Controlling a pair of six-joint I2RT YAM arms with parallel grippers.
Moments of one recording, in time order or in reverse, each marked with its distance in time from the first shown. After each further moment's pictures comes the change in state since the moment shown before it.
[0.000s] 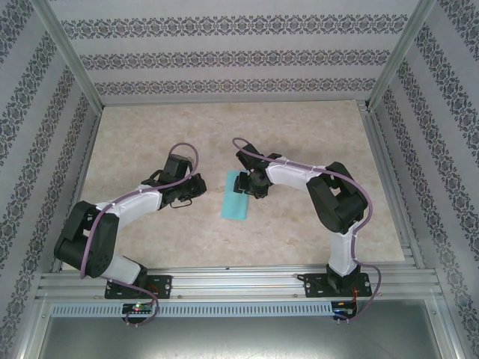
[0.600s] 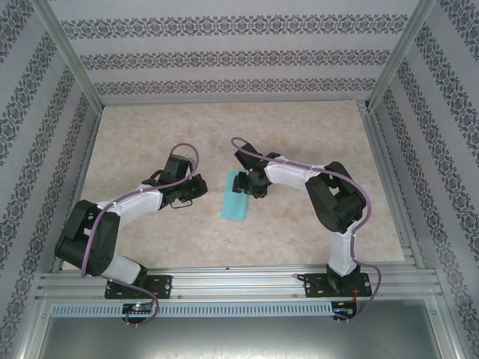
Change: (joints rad) left arm 0.000 0.011 0.000 0.000 0.027 -0.003; right arm 0.006 0.013 0.026 -0.024 0.003 -0.008
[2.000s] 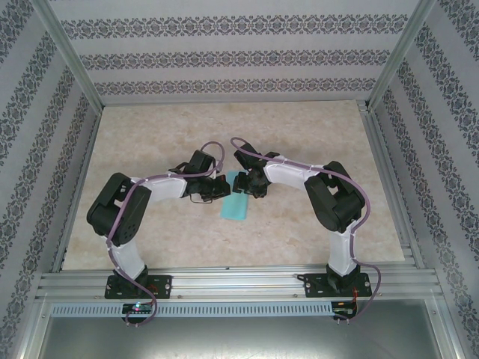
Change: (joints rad) left arm -0.106 0.311 0.216 0.009 0.222 0.001; right arm 0.000 0.011 0.012 -0.016 0.007 0.003
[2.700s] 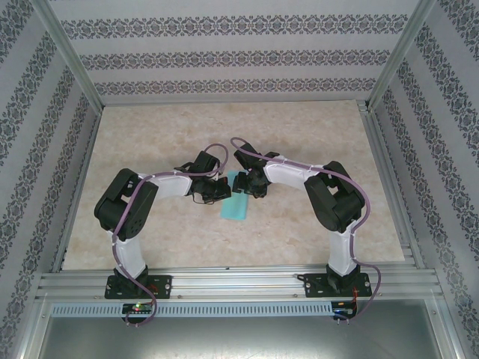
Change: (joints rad) left arm -0.012 0.063 0.040 -0.051 -0.050 0.003; right arm 0.000 0.000 0.002 0.000 -0.001 -0.001
